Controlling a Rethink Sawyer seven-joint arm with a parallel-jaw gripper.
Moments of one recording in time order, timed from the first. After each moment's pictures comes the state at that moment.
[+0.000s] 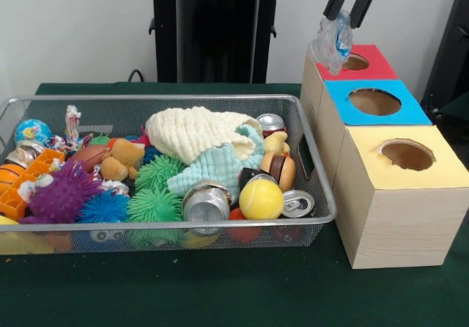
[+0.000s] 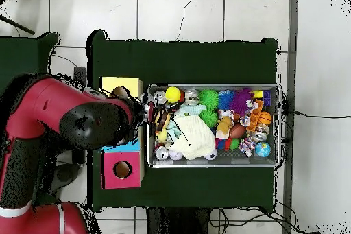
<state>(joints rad) 0.34 0.54 -2.33 1.14 -0.94 -1.63 4.49</state>
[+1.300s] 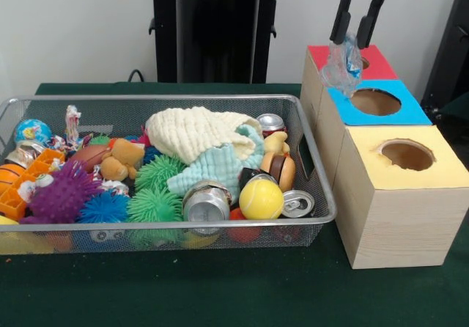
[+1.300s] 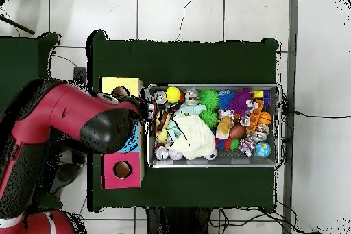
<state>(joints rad) 0.41 0.48 -2.13 1.13 -0.94 -1.50 4.49</state>
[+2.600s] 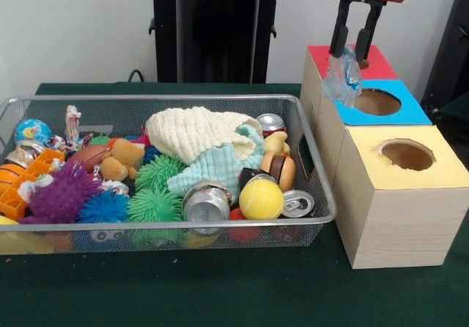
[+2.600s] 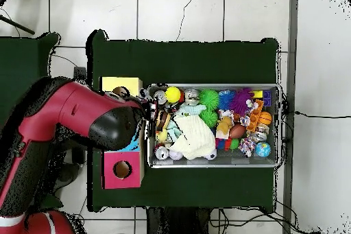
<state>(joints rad) 0.42 0.47 -2.07 1.11 -0.93 -1.50 4.49</state>
